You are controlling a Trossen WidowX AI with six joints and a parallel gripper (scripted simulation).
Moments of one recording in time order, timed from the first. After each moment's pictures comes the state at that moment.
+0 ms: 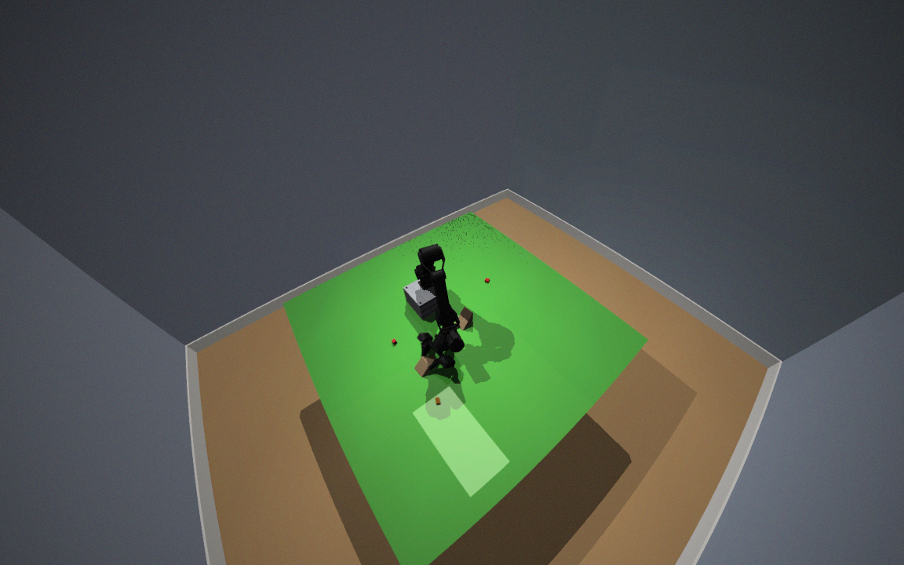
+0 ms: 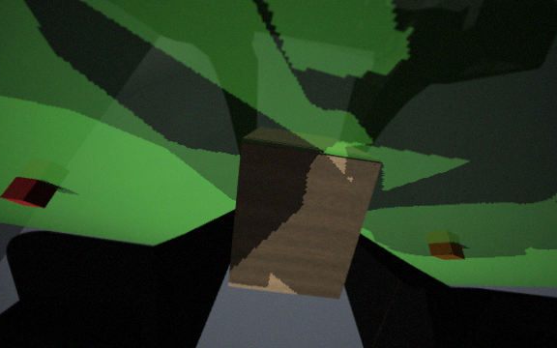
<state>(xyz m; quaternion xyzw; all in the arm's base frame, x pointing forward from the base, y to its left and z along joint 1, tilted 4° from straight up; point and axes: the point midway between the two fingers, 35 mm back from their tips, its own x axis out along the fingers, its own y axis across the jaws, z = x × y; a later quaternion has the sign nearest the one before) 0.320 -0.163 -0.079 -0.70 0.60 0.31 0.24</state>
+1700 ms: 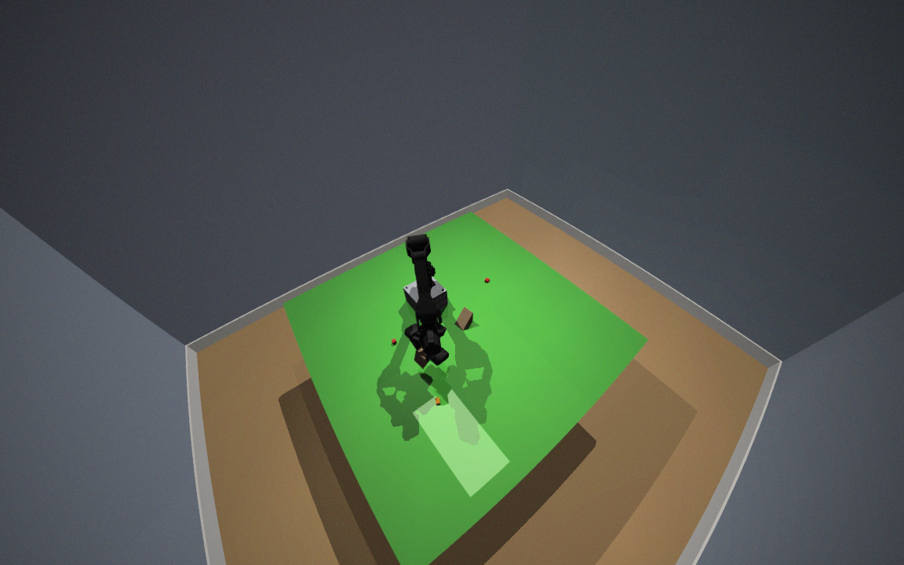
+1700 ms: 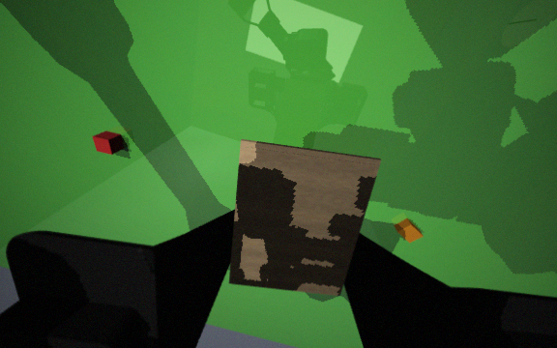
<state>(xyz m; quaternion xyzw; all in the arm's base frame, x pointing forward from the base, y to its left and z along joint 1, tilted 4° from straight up) 0.329 -0.180 0.013 -0.60 0.51 0.51 0.34</state>
